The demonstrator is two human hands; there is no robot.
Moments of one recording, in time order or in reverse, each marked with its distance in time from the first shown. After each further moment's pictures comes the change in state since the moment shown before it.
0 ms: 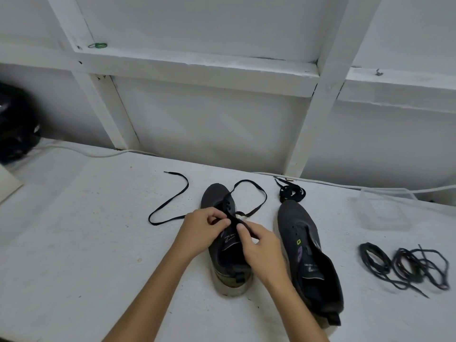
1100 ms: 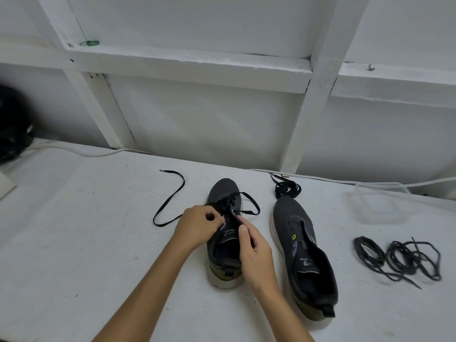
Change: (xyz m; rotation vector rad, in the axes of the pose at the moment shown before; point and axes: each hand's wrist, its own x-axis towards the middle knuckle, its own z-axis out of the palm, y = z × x) left_hand 0.008 0.006 0.002 0.165 -0.042 -0.028; right_hand -0.021 0.004 0.013 0.297 0.060 0.071
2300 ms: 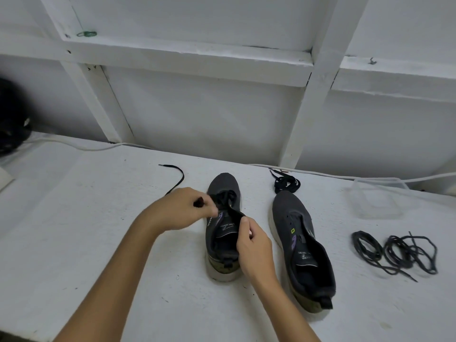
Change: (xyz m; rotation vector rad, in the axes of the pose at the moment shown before) left_hand -0.018 0.025 -0.067 0.151 -0.264 0.113; right_hand 0.000 -0.005 0.002 -0.275 0.068 0.033
